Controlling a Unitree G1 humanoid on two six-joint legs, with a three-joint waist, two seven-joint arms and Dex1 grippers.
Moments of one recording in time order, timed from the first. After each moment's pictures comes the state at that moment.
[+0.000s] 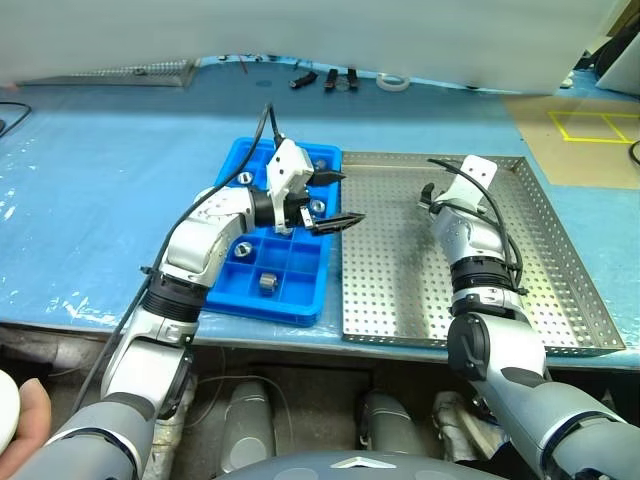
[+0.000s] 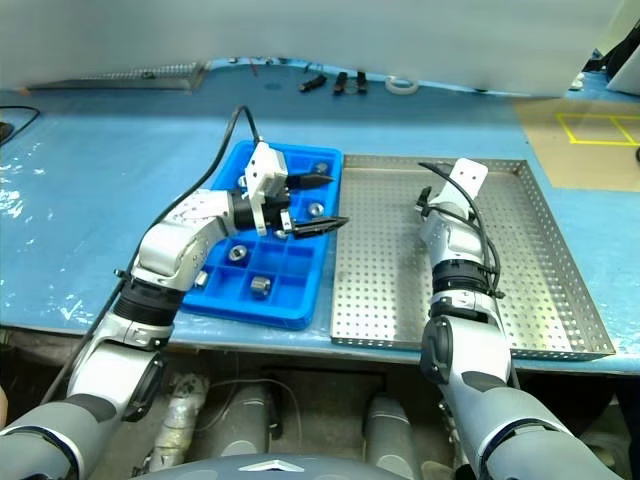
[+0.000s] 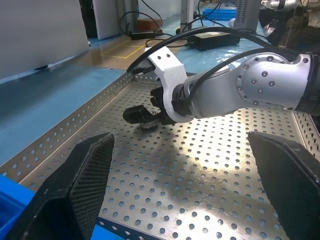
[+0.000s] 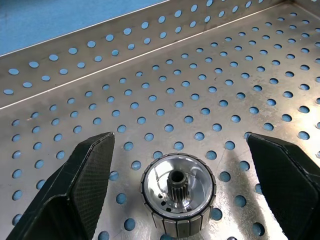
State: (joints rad) left arm -0.73 0.31 -0.16 0.10 -0.35 0.37 -0.97; right arm -0.89 -0.20 -0.38 0.72 0.18 0.44 -0.34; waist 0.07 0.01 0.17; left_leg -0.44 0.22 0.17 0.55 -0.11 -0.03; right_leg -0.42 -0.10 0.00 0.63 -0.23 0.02
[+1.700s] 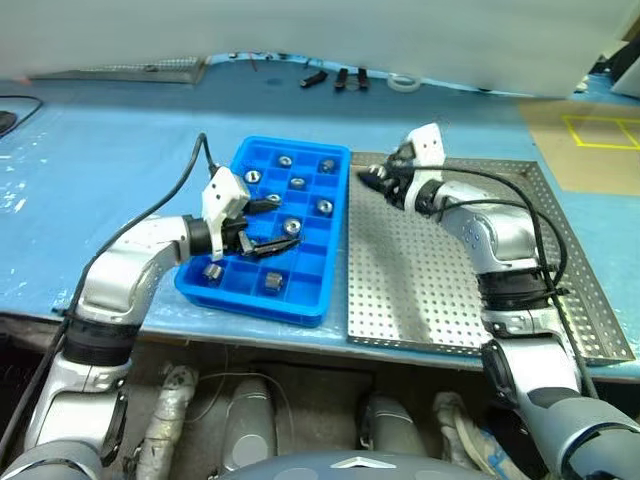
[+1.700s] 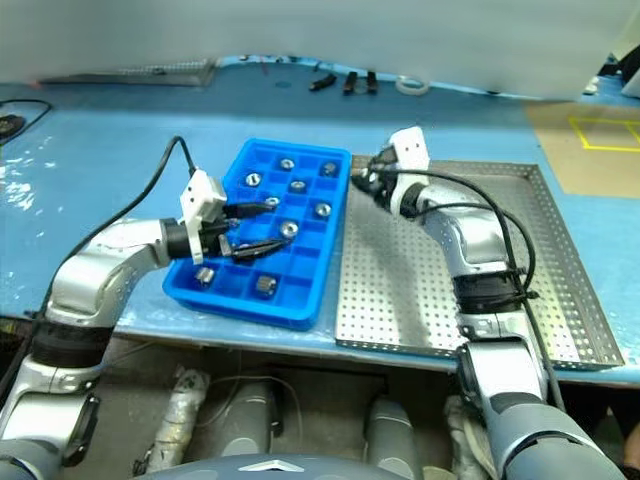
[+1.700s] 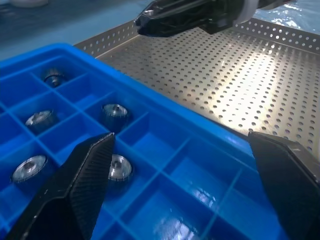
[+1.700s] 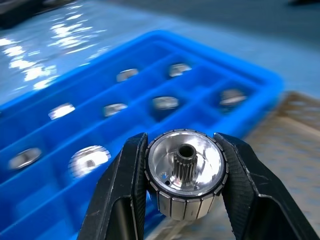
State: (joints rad) left arm -0.41 0.61 0.01 -0.25 -0.46 0.64 -0.94; right arm -0.69 -0.45 0.06 0.02 0.41 0.81 0.67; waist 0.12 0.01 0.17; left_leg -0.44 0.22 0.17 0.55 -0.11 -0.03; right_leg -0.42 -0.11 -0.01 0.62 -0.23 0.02
